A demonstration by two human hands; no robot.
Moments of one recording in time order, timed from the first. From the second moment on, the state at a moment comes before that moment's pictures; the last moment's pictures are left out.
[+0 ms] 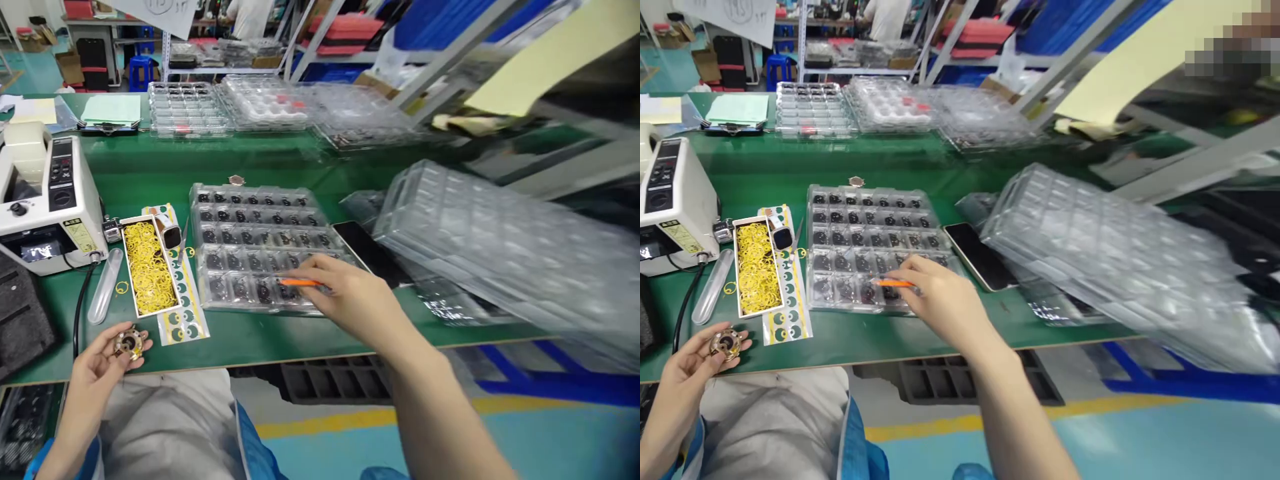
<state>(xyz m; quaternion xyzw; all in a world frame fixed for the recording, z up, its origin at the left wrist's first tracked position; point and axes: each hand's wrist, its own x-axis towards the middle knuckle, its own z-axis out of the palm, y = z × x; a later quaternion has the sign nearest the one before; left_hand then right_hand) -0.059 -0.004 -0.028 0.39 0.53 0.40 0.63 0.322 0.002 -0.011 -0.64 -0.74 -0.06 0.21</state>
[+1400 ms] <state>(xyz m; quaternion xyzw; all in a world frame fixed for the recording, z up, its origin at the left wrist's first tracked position) -0.013 -0.012 -0.008 0.45 0.38 0.41 0.70 0.158 -0.021 -0.007 -0.56 -0.55 0.36 0.51</state>
